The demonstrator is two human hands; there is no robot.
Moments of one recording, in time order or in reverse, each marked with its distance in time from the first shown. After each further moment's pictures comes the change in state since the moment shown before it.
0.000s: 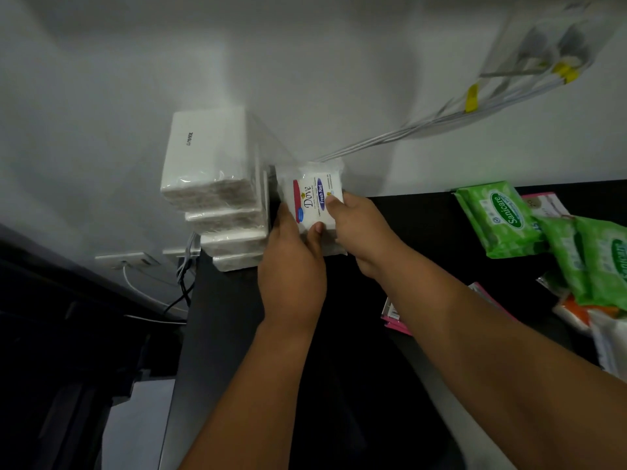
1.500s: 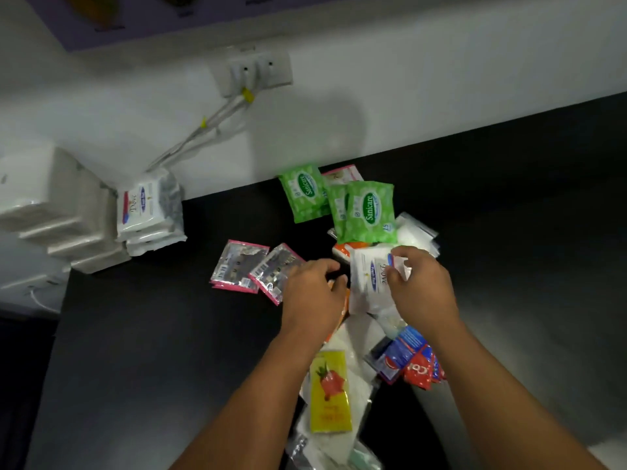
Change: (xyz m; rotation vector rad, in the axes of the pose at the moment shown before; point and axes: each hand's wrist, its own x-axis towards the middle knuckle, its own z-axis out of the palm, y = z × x) left_hand -0.205 0.187 0.129 0.008 -0.460 0.188; right_hand -0.220 0.121 -0.328 -0.521 0.530 -0.005
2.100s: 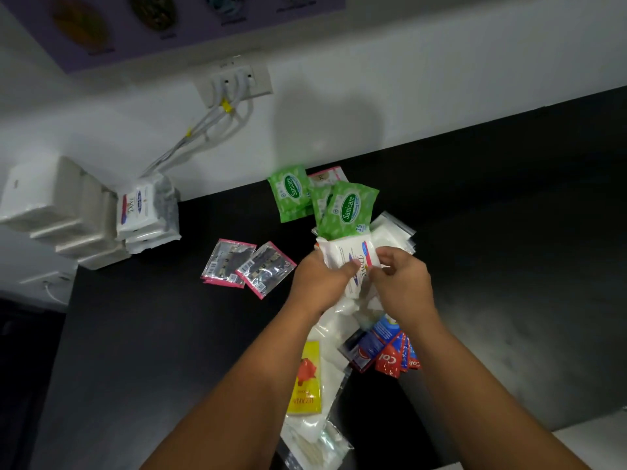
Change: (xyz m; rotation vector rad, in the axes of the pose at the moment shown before) left_hand 0.010 0.053 0.020 -0.426 -0.156 -0.384; right_hand 0.004 0.022 -0.012 0.451 -0.074 0.130
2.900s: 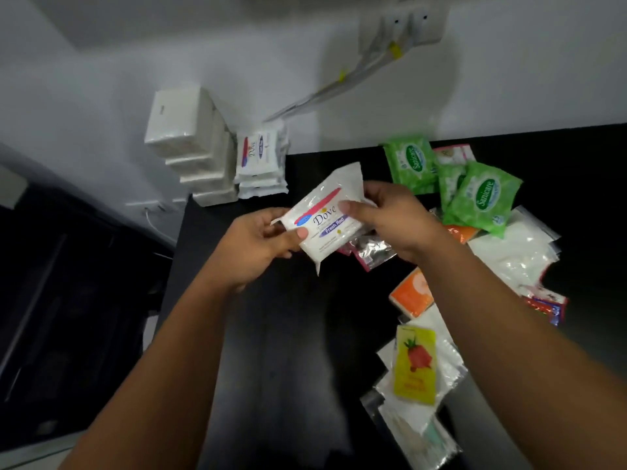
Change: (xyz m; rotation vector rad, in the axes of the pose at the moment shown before) left_hand -0.031 -0.065 -0.262 -0.180 0.035 0.141; right_hand -0.001 -0.111 0.179 0.187 -0.705 -0.119
